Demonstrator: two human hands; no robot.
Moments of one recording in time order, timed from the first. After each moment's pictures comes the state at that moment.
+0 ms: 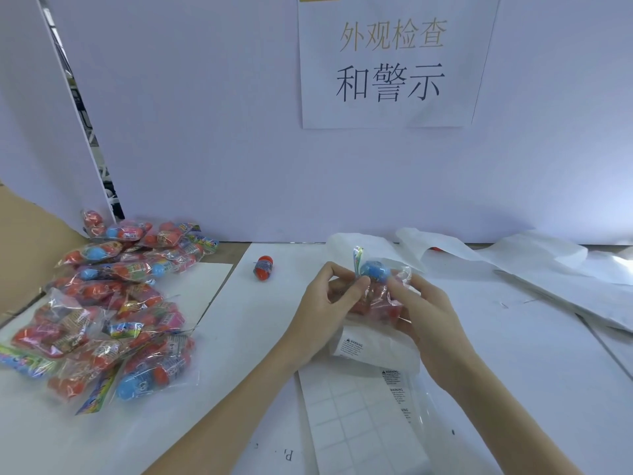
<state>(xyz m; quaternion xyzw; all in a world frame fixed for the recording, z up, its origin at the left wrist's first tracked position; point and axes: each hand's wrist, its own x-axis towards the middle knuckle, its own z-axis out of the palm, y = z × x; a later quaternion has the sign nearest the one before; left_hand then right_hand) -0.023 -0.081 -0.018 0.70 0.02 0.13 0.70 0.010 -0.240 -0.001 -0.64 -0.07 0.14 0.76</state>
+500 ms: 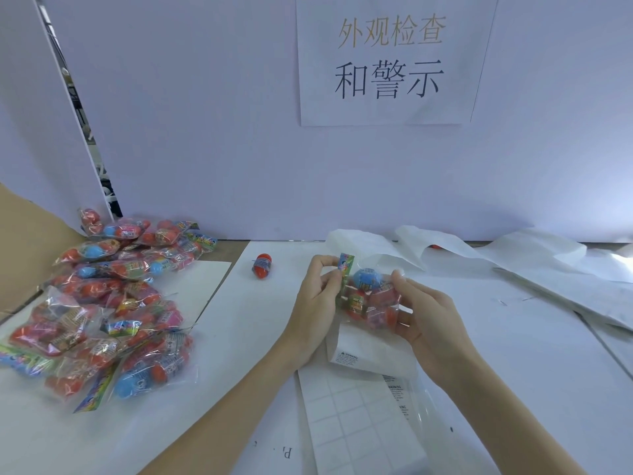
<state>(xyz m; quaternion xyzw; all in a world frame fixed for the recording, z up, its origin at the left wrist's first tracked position) -0.023 -0.079 -0.018 0.70 0.07 0.15 0.70 0.009 -0.242 -0.001 -0.60 -0.04 0.17 0.78</state>
